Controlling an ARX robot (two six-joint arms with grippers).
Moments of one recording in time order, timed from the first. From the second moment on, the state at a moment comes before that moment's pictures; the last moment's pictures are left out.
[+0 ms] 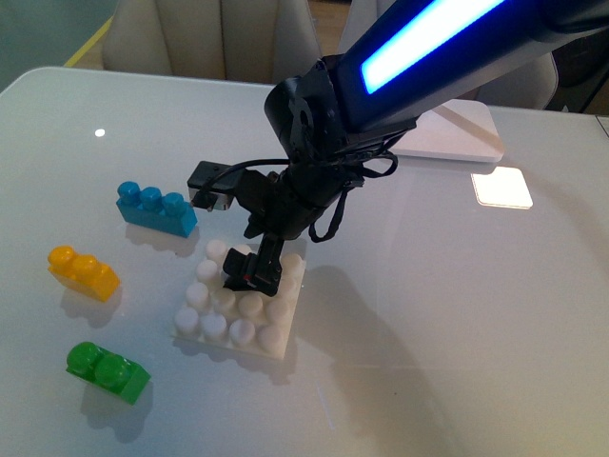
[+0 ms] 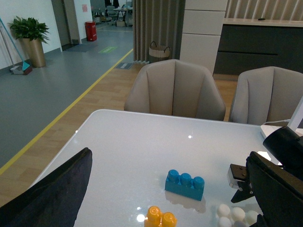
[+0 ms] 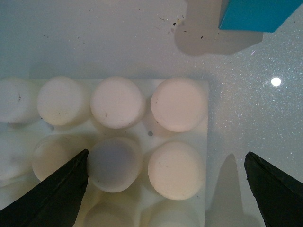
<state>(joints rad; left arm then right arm) 0.00 0.01 0.01 0.00 0.00 0.00 0.54 2.79 2.01 -0.46 -0.48 -0.86</state>
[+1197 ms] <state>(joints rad) 0.00 0.01 0.01 0.00 0.00 0.00 0.46 2.28 1.36 0.53 -0.41 -0.21</state>
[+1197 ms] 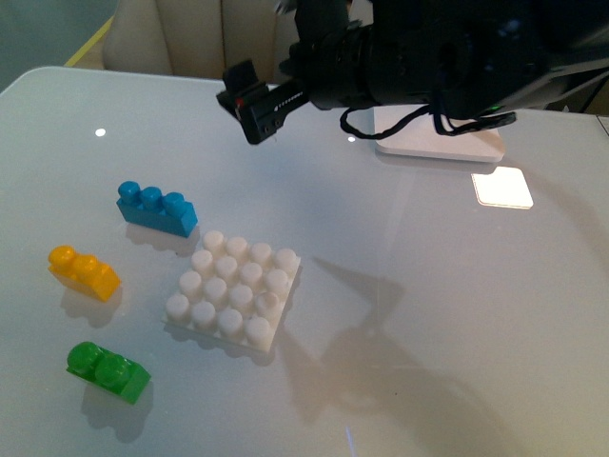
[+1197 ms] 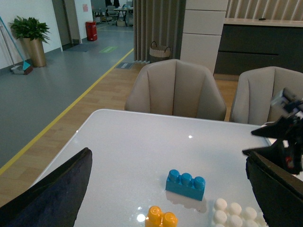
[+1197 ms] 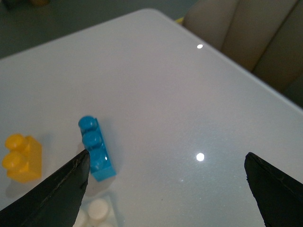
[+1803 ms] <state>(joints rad) 0.00 0.01 0.01 0.00 0.00 0.00 0.29 1.68 0.41 1.25 0.29 -0.01</state>
